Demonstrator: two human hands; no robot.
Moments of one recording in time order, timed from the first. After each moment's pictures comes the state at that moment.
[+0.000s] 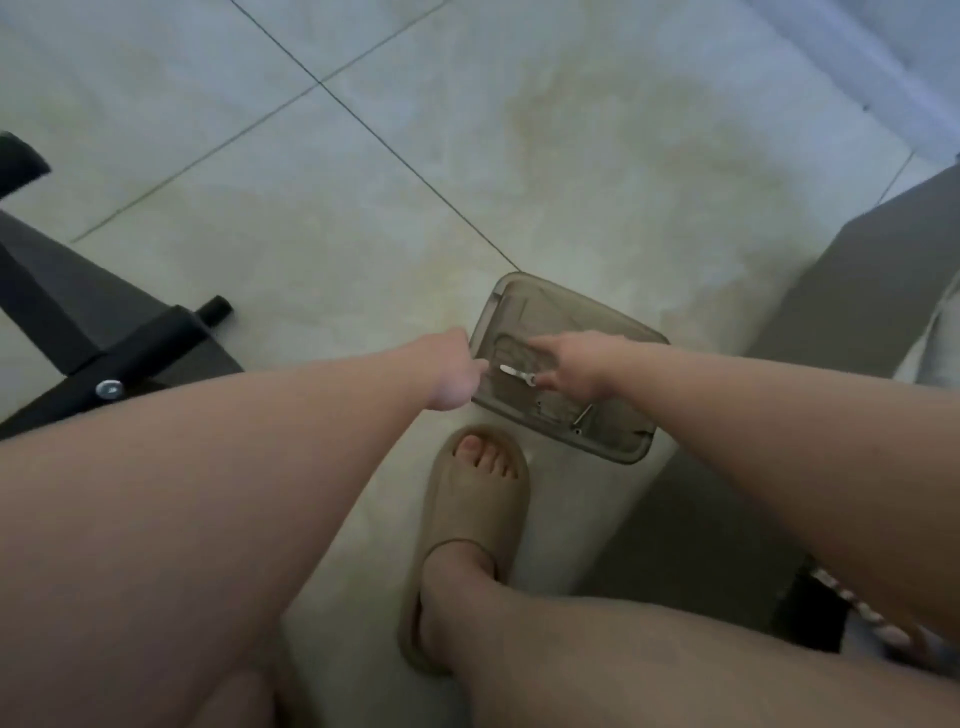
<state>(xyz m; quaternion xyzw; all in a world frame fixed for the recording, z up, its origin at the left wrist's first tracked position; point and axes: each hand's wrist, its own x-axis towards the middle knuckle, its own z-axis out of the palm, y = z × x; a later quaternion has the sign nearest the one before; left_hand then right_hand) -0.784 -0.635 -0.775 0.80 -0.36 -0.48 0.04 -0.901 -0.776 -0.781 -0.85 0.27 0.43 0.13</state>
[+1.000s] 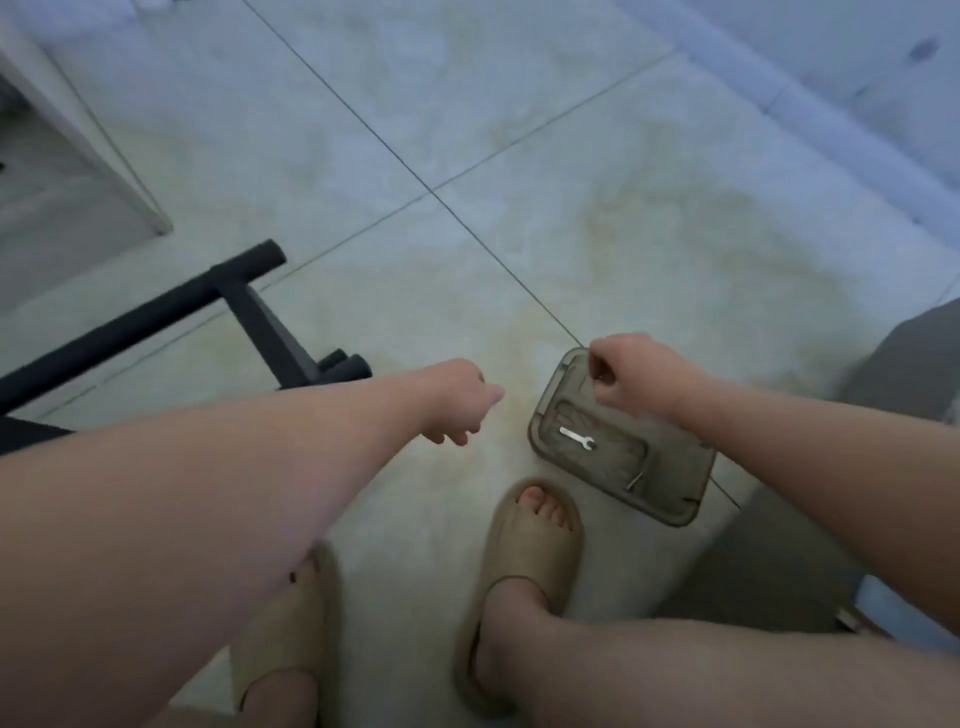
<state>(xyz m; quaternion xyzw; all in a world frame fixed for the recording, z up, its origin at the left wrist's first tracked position) -0.743 -0.577 -0.690 0.80 -0.24 -0.54 0.13 -0.874 -0.758 -0.701 -0.94 0.22 0.21 0.16</state>
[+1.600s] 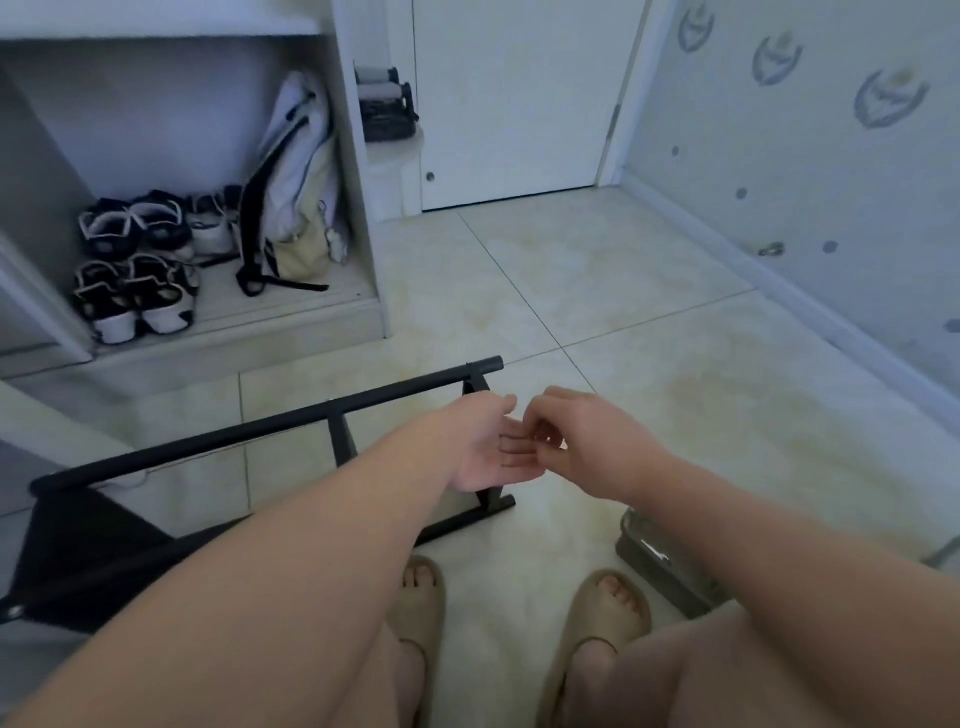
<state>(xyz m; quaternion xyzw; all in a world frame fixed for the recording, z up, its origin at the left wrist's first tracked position) -0.756 -0.392 -0.519 0.56 0.13 -0.54 0.62 -0.844 -0.525 -0.498 -0.97 -0.02 0.03 0.22</state>
